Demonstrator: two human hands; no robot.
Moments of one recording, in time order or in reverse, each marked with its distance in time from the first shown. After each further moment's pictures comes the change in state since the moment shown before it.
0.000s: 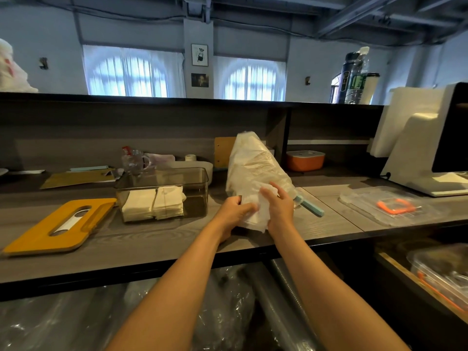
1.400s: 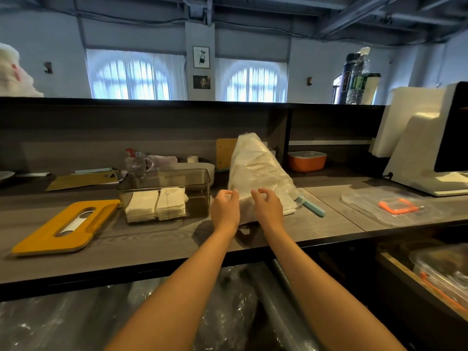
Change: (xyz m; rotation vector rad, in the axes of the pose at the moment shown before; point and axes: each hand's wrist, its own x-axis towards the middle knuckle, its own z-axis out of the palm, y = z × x) left_hand 0.013 -0.008 0.004 0.198 0.599 0.137; right_hand -0.016 0.001 0.017 -0.546 -0.053 -0.117
